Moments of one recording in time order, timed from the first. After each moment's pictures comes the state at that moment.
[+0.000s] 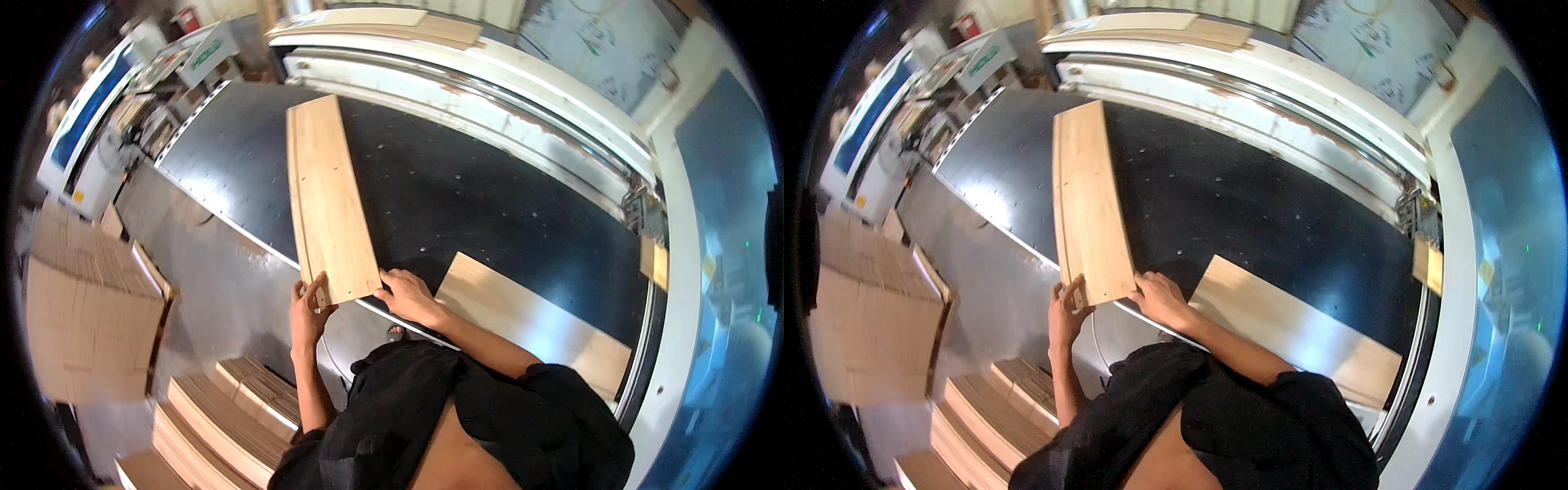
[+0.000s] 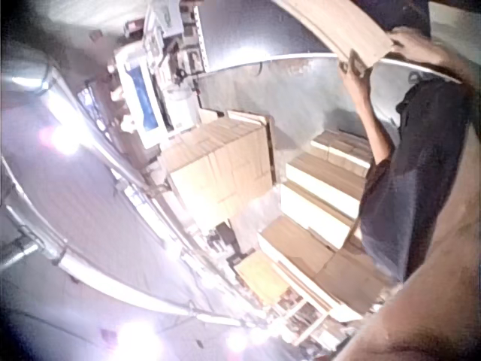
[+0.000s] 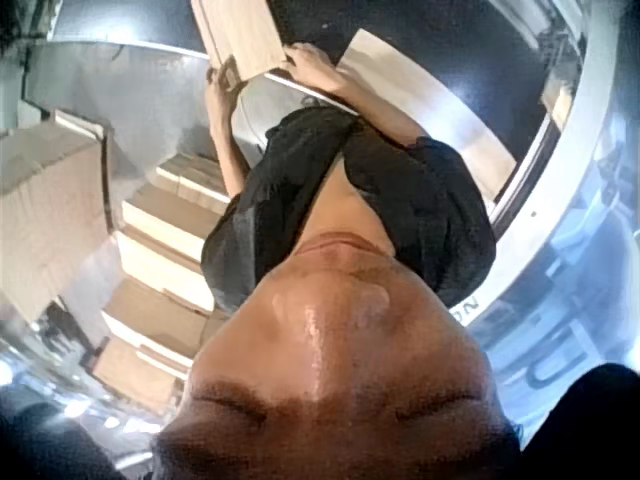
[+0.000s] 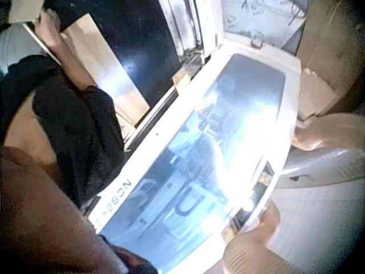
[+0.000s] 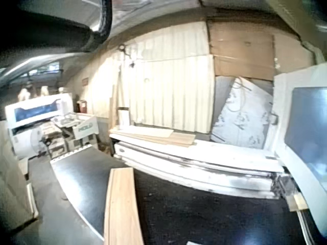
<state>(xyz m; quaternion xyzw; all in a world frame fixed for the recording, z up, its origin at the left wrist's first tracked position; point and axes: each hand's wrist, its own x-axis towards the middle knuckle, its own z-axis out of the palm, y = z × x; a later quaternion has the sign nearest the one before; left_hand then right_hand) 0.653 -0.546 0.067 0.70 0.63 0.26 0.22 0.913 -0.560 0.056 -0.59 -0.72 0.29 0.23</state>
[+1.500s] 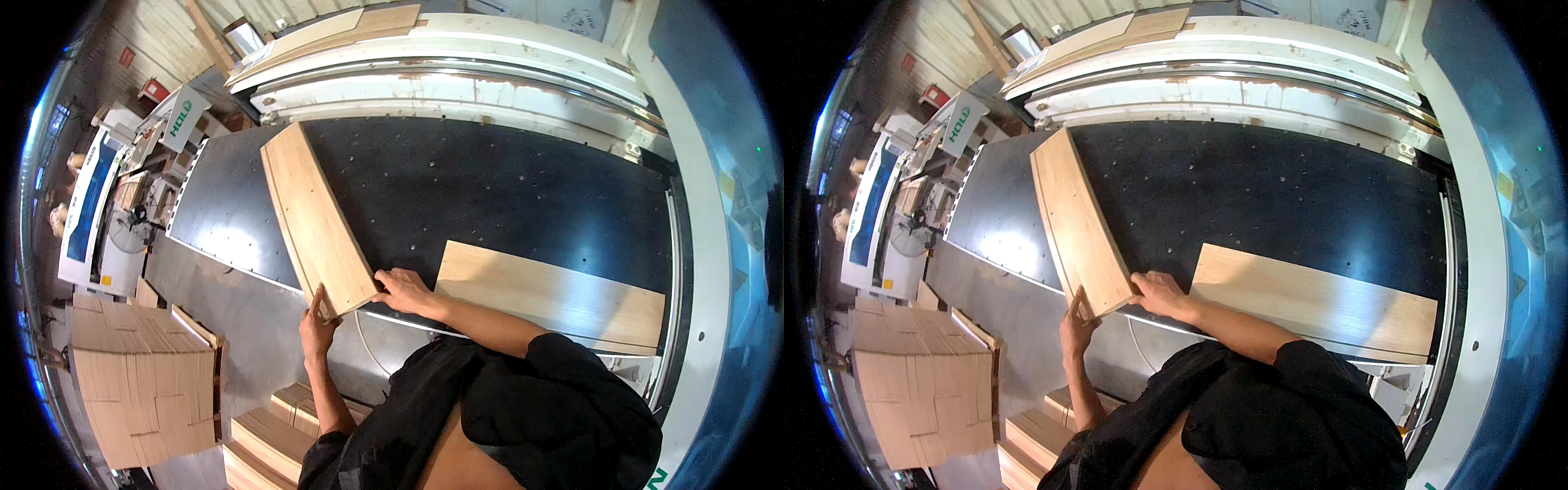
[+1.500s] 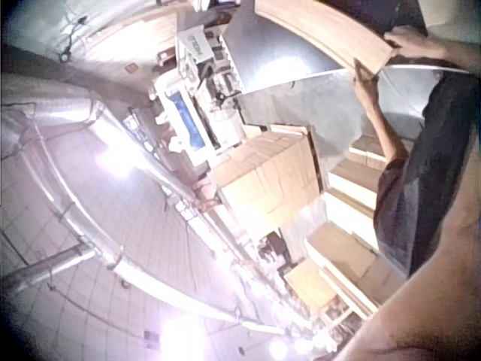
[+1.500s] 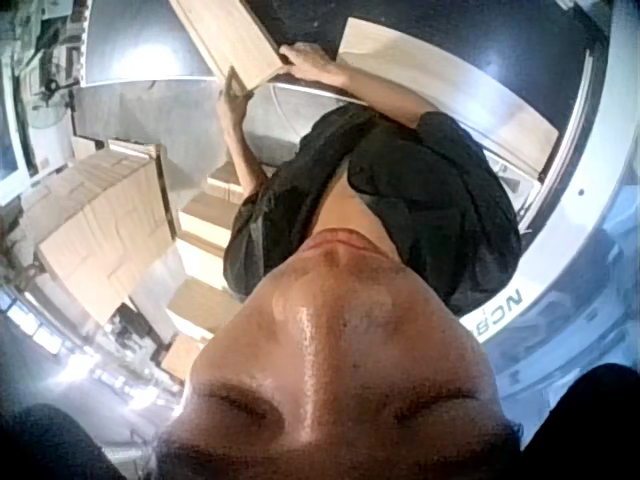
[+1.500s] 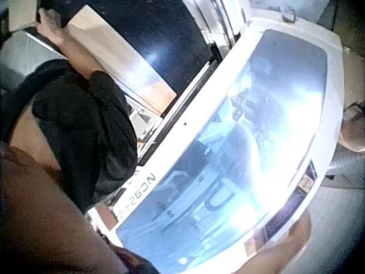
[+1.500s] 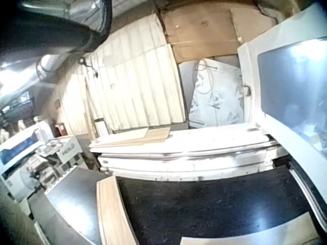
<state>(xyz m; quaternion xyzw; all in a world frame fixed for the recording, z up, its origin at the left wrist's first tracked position) 0.660 -0.528 0.072 0.73 0.64 0.15 0.21 0.921 -0.544 0.007 -0.57 -0.71 0.28 0.31</state>
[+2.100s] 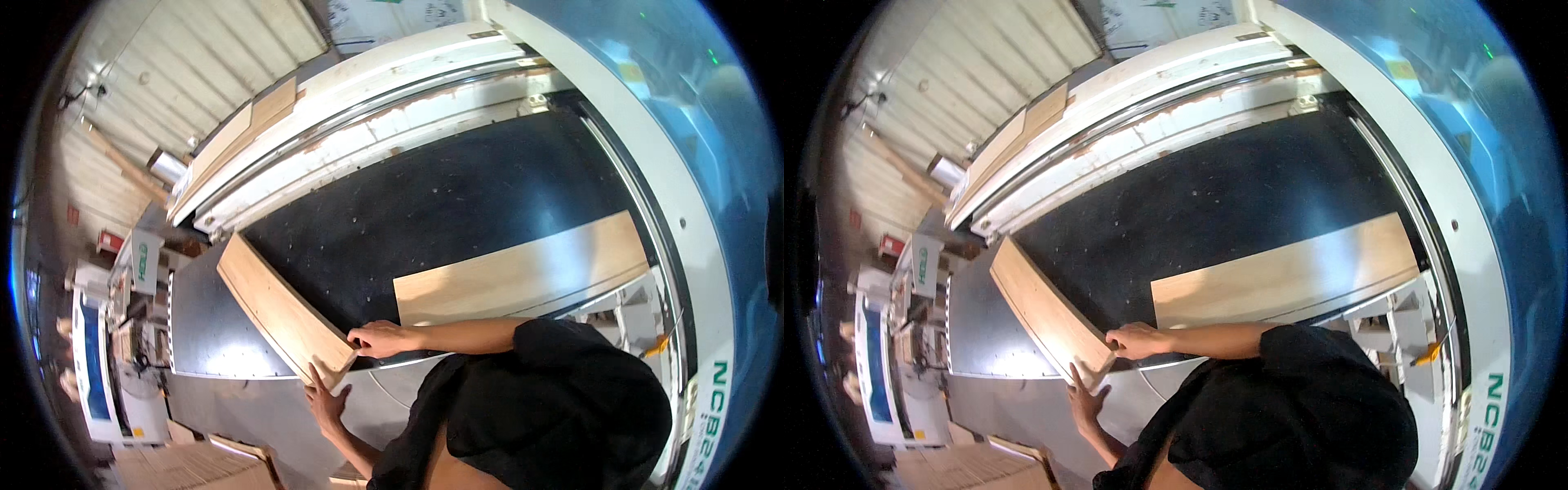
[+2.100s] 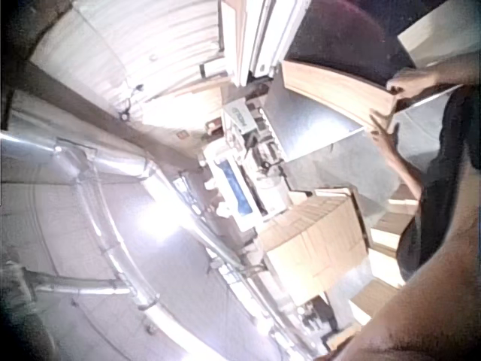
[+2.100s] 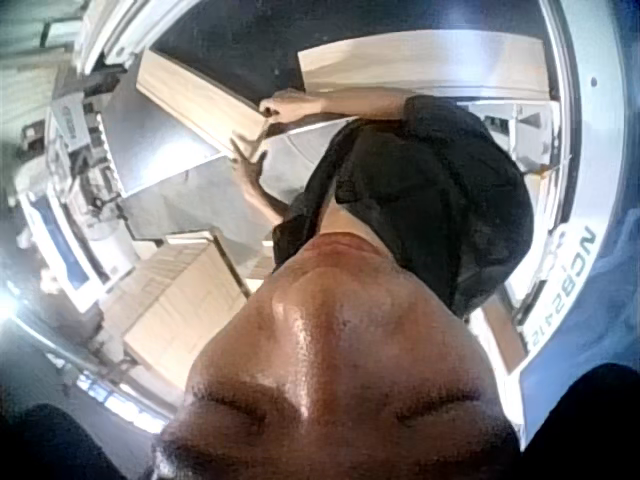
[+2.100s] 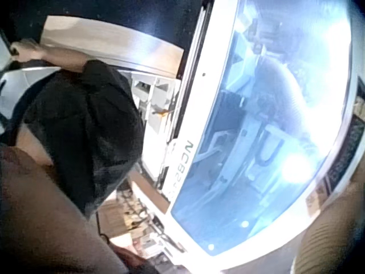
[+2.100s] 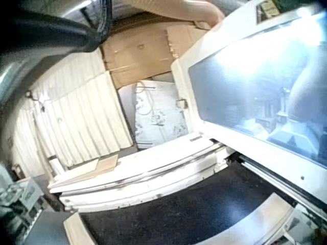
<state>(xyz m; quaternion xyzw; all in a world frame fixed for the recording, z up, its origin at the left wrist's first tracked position) 0.684 -0.530 0.088 0.76 0.64 -0.07 0.13 0.945 -0.560 0.022 -0.52 -0.67 0.36 0.38</state>
